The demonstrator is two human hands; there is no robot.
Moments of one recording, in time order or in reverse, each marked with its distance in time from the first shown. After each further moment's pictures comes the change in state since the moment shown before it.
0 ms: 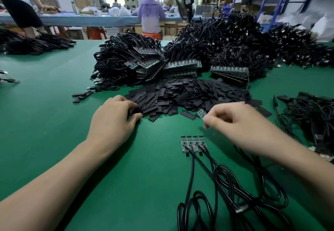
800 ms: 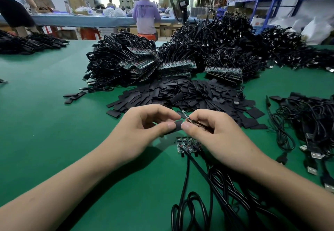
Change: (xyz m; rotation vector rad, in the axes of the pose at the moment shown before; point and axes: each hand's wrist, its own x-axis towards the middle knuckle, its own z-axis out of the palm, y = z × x) left_hand -0.026 0.053 -0.011 -1.082 -0.328 0.210; right_hand -0.008 -0.012 0.036 0.392 0.067 -0.069
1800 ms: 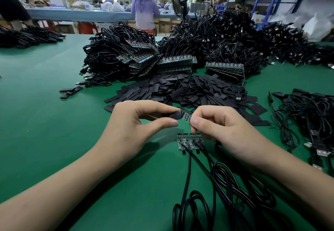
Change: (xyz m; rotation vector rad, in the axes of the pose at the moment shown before) left_hand -0.005 0.002 0.001 0.232 0.159 0.129; right_hand 0.000 0.000 -0.011 0.155 -0.162 -0.049
